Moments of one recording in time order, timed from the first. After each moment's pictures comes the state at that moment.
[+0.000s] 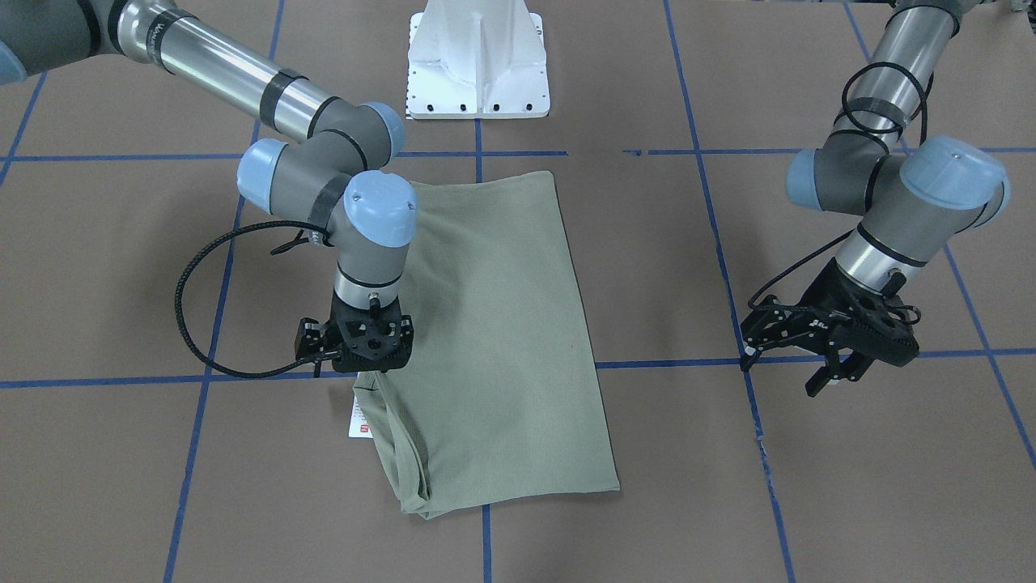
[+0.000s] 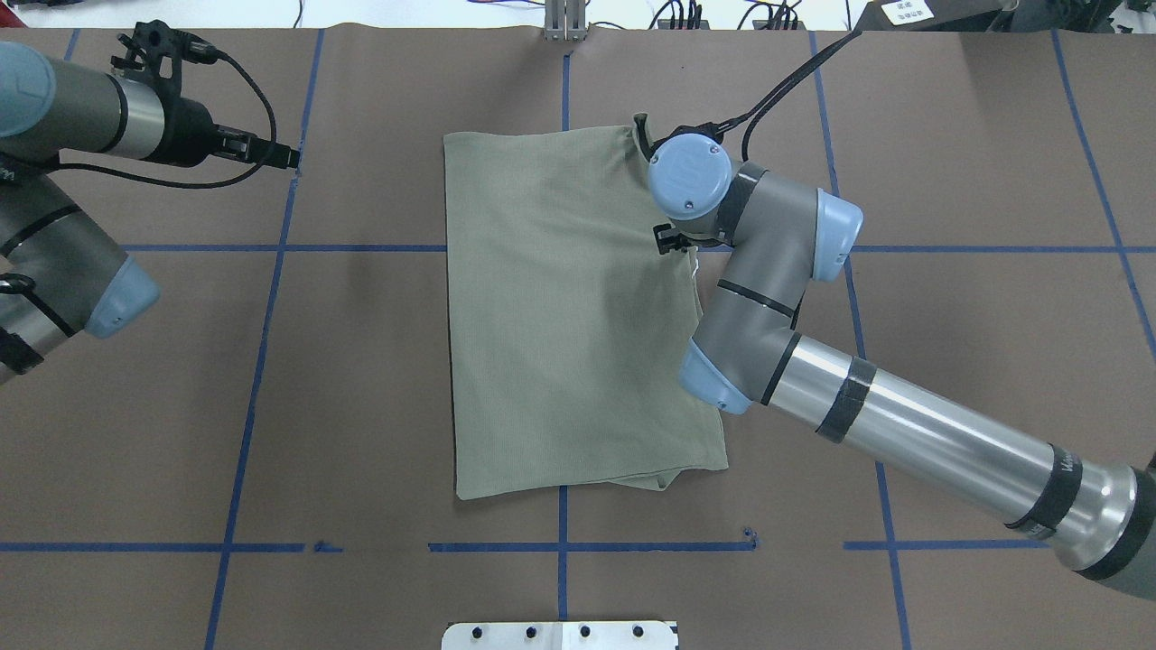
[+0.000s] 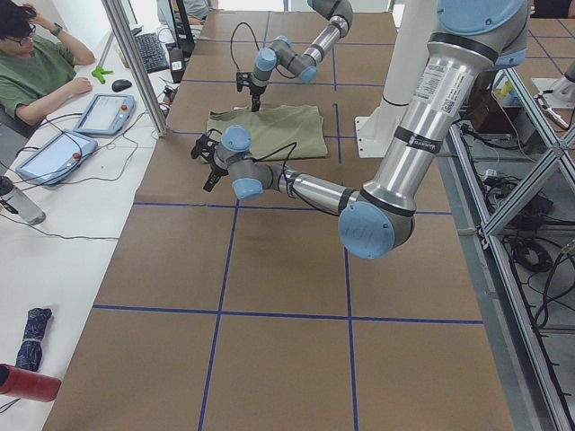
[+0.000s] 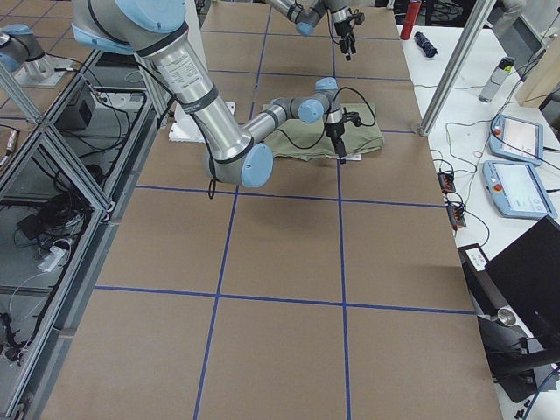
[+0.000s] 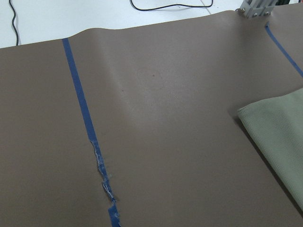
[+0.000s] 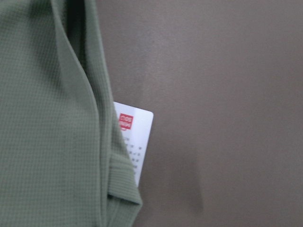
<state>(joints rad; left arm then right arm) -0.98 -1.97 -1.40 -2.47 -2.01 -0.75 0.66 -0.84 1.32 -1.53 1.58 0.83</state>
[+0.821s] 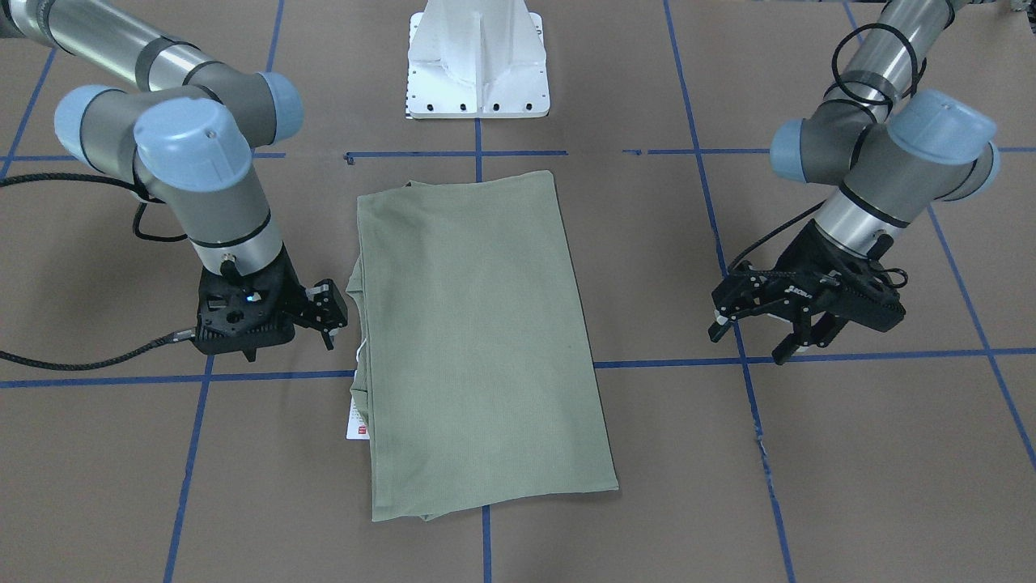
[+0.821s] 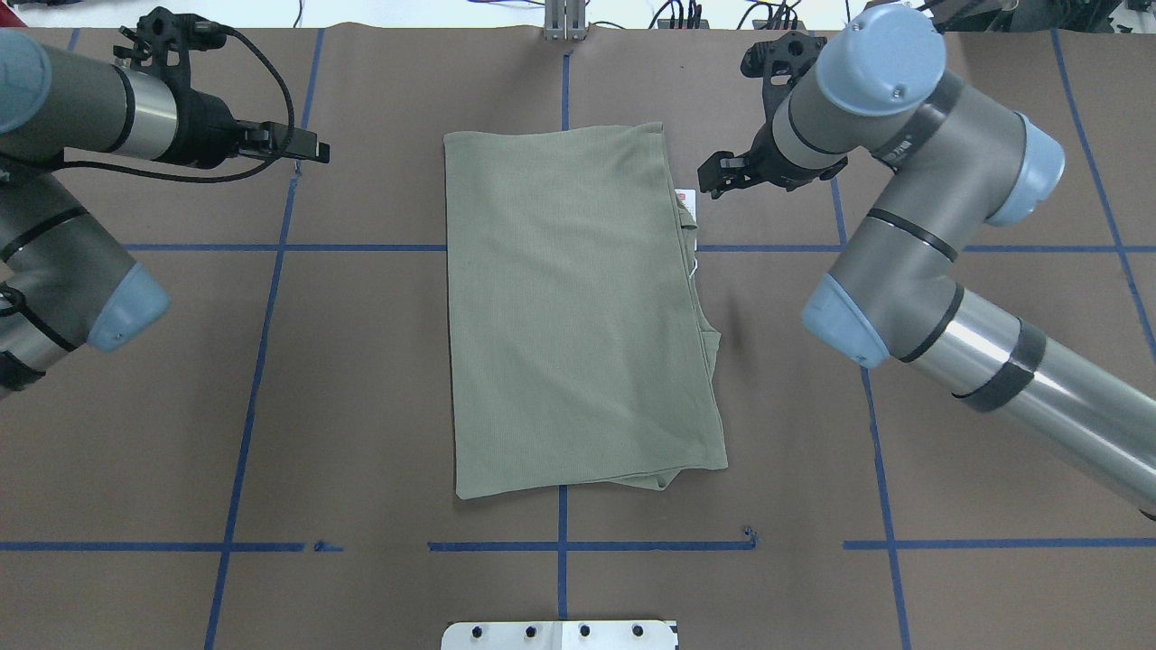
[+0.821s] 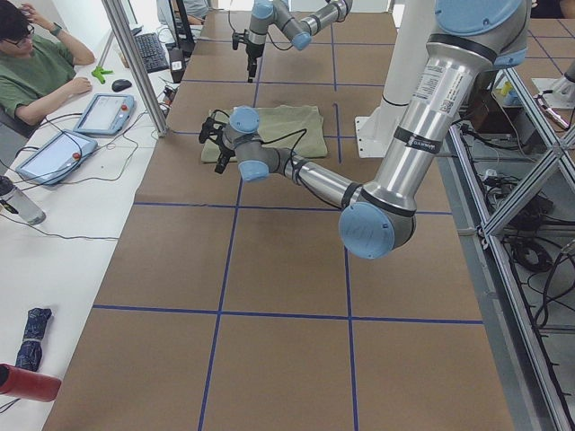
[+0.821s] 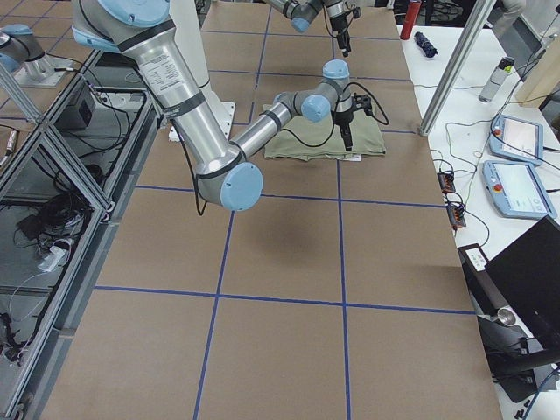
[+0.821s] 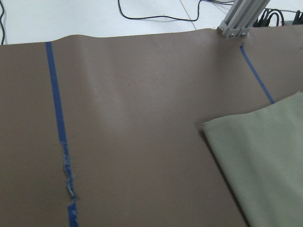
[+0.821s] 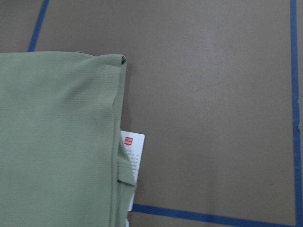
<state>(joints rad) -0.93 -1.95 -1.59 -2.39 -2.04 -1.02 0.81 -1.04 1.68 -1.34 1.91 0.99</state>
